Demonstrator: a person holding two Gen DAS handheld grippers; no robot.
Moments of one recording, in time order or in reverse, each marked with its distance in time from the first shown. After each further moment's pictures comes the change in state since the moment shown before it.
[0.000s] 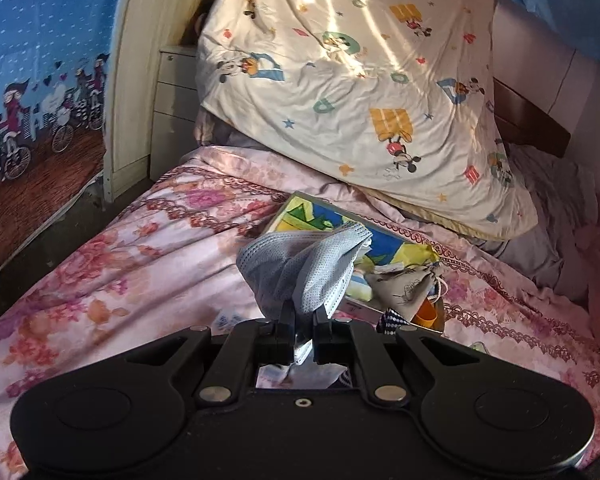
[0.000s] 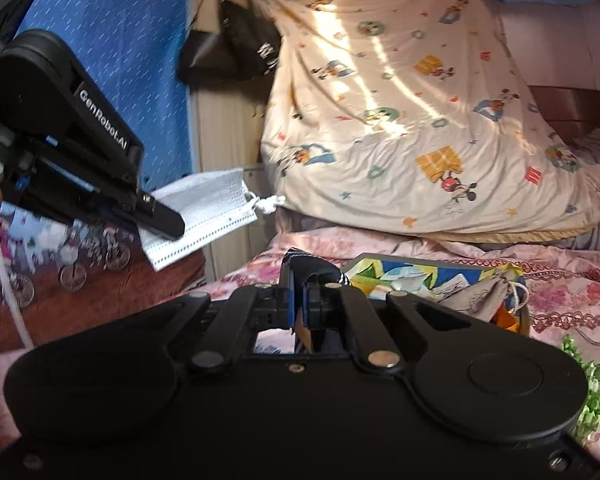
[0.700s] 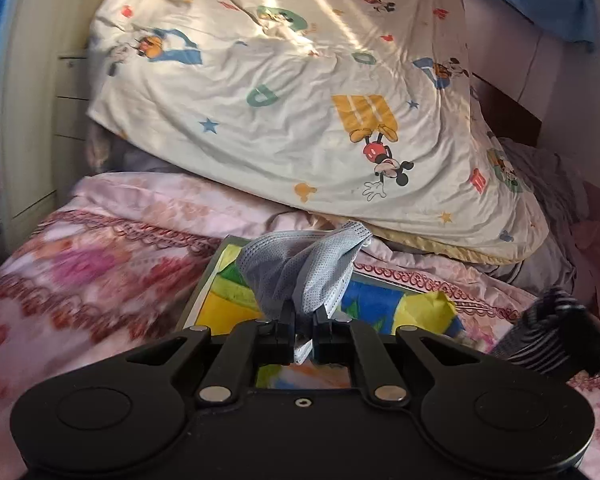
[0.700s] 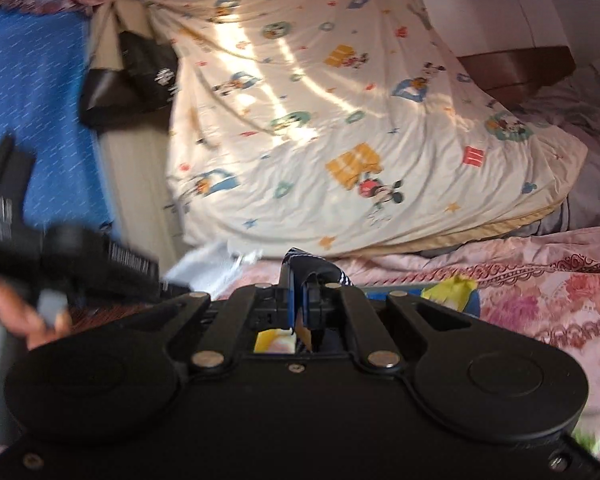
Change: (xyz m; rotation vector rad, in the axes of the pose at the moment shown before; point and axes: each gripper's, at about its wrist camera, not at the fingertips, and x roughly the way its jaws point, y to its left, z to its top) left arm 0.273 0.002 0.077 0.115 -0.053 -0.194; right arm 0.106 -0.140 0.013 0.198 -0.054 -0.146
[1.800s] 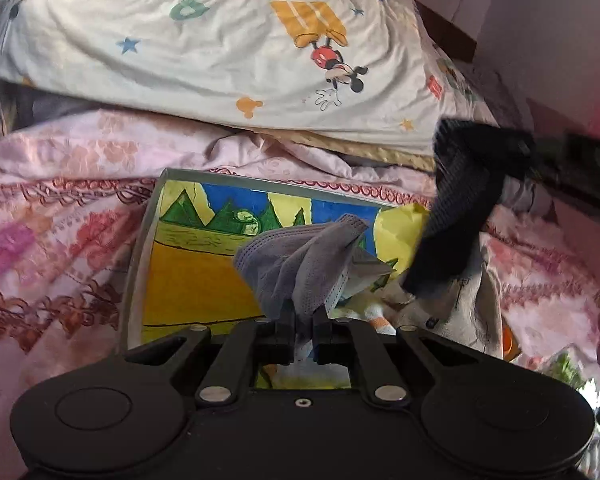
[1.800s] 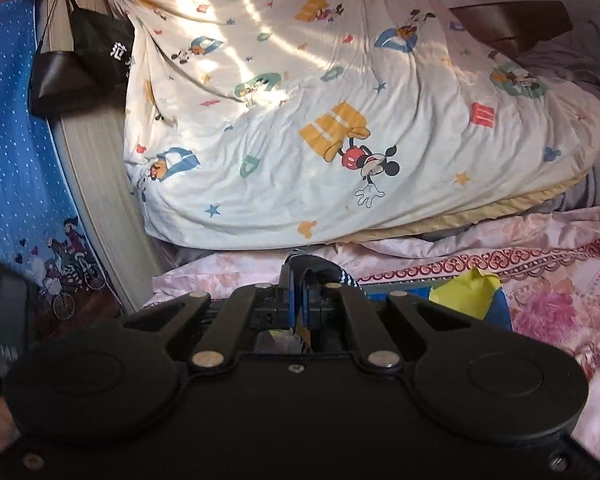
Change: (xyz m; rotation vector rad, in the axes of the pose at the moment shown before) left arm 0.065 0.034 -0.028 0.144 0.186 -0.223; right arm 0.151 0.003 0.004 0.025 0.139 -0.024
